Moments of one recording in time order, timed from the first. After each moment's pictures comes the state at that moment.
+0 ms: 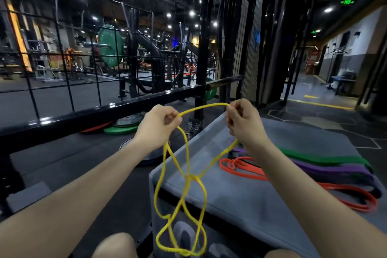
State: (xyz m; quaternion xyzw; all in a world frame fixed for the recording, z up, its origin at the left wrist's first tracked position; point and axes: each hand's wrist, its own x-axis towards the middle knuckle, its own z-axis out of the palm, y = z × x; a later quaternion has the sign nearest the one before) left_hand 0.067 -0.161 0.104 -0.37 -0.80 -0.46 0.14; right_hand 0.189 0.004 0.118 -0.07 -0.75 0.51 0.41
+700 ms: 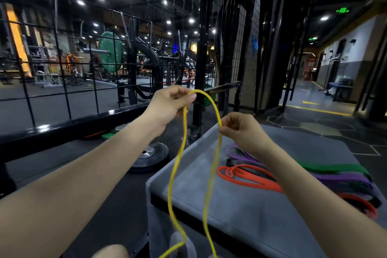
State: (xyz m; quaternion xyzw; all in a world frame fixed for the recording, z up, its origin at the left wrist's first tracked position) left_hand 0.082 -0.132 0.164 -0.36 -0.61 -0.71 -0.05; right_hand 0.195 0.023 0.127 -0.06 -0.86 0.40 0.31
